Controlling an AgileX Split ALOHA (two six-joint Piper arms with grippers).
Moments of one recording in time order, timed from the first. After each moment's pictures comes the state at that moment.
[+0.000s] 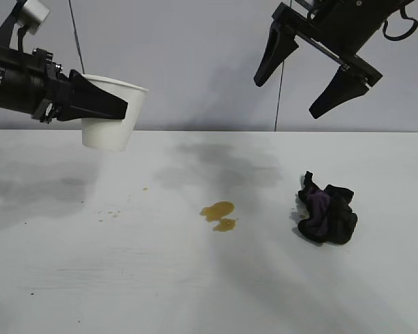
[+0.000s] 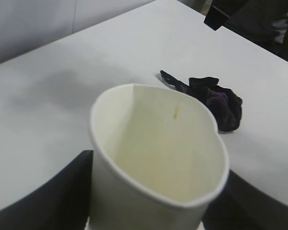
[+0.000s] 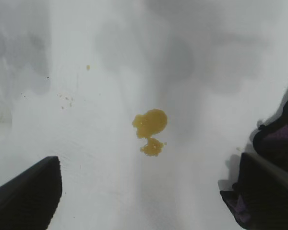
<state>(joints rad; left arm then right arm) -0.06 1.92 -1.02 -1.67 0.93 2.15 0.09 2.06 -1.81 0.54 1.19 -0.21</state>
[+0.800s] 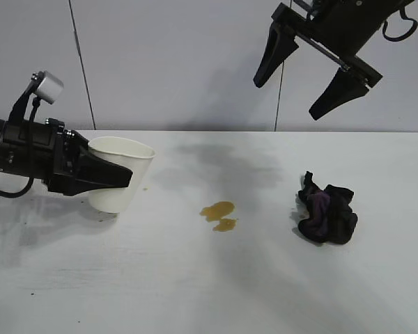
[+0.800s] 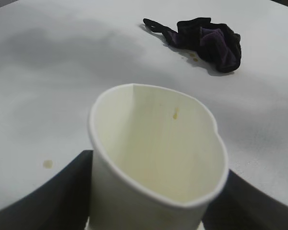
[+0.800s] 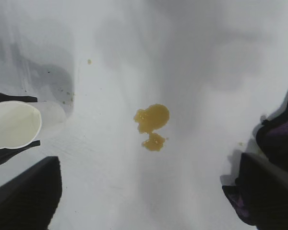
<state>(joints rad) -0.06 2.09 -0.97 -1.70 0.99 2.51 0.09 2.06 -1.81 0.54 1.20 -0.21</state>
